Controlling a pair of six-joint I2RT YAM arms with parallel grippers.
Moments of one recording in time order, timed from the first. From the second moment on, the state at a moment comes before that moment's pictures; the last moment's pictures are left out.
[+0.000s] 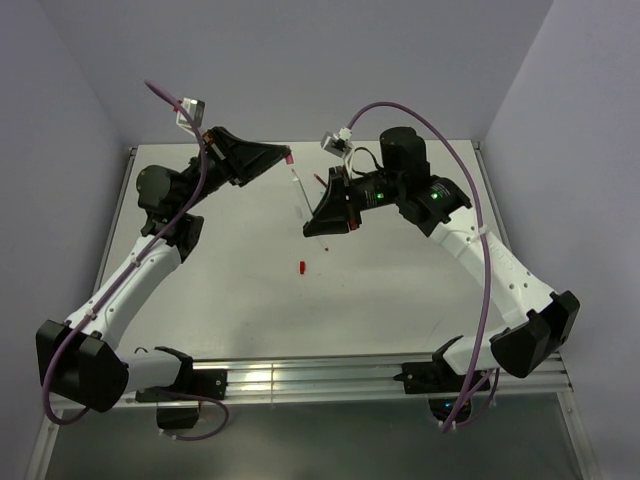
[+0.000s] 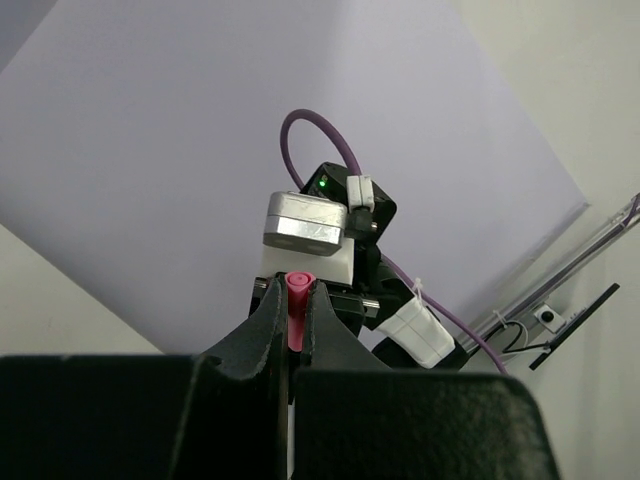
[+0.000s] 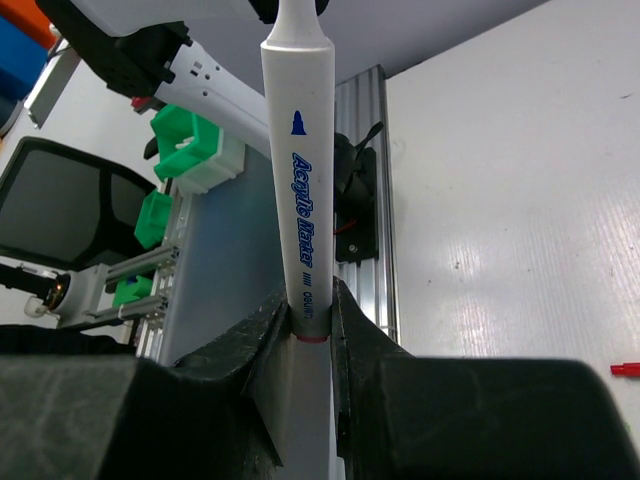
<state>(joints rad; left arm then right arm) -0.36 1.25 1.08 0.77 0.68 -1.30 0.57 1.37 1.47 -0.45 -1.12 0.26</state>
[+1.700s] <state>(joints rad) -0.32 1.21 1.05 0.73 0.82 -1.08 0.54 1.39 1.54 -0.44 -0.99 0.22</state>
